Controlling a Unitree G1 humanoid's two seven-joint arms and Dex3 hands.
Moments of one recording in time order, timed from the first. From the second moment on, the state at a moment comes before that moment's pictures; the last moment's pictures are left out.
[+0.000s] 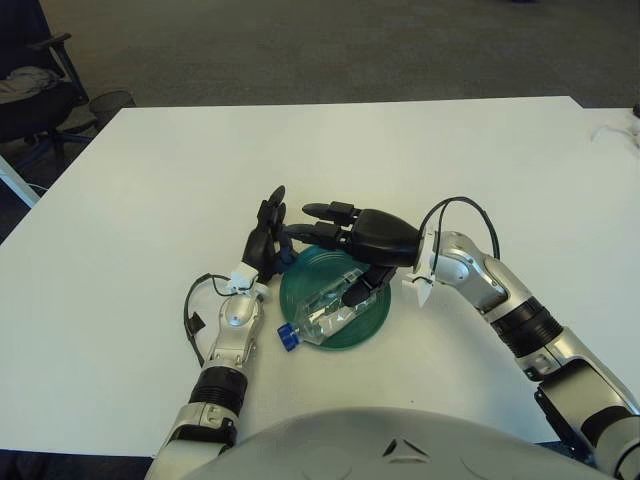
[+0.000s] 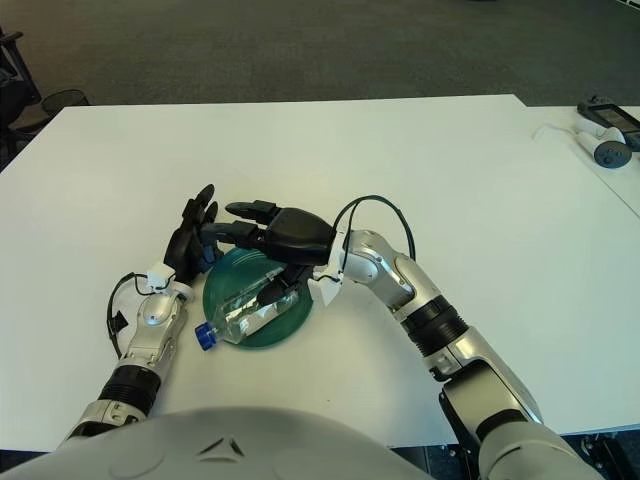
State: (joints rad) left arm -0.03 -0.01 -0.04 0.47 -0.02 -0.59 -0.06; right arm -0.38 -0.40 0.50 0.07 -0.54 -0.69 0.35
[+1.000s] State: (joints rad) left arm -0.13 -0.04 0.02 0.58 0.06 -0.58 0.14; right arm -0.45 -0.37 0.24 0.15 -0.12 -0.64 0.31
